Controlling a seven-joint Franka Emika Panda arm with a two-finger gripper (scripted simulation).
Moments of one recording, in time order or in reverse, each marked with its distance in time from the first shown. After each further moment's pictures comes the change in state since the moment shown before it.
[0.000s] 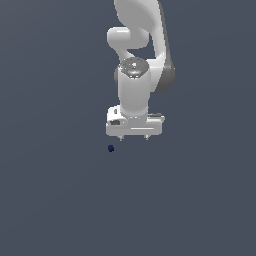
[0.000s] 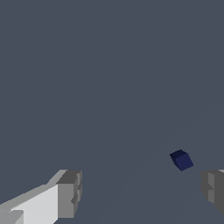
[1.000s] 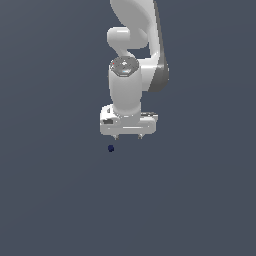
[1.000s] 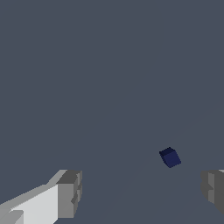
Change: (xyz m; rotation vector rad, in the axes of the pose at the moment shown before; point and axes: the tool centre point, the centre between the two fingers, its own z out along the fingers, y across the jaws) arm -0.004 0.022 -0.002 0.002 -0.005 -0.007
